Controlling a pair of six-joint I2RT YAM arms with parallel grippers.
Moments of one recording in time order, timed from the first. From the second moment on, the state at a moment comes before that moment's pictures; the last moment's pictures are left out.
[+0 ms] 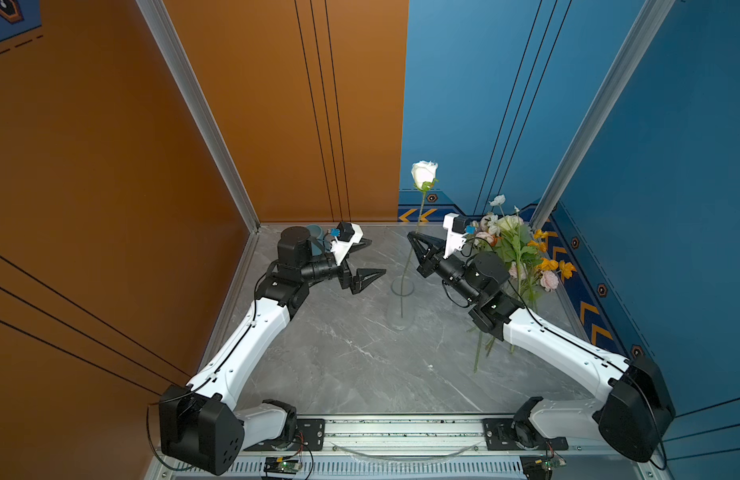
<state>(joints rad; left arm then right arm) -0.27 1.25 1.09 -0.05 0.91 0.16 0.66 1.33 0.96 0.54 -0.11 0.41</state>
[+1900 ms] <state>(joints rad) -0.31 1.31 1.12 -0.05 0.91 0.13 0.66 1.09 0.82 0.13 0.17 0.35</state>
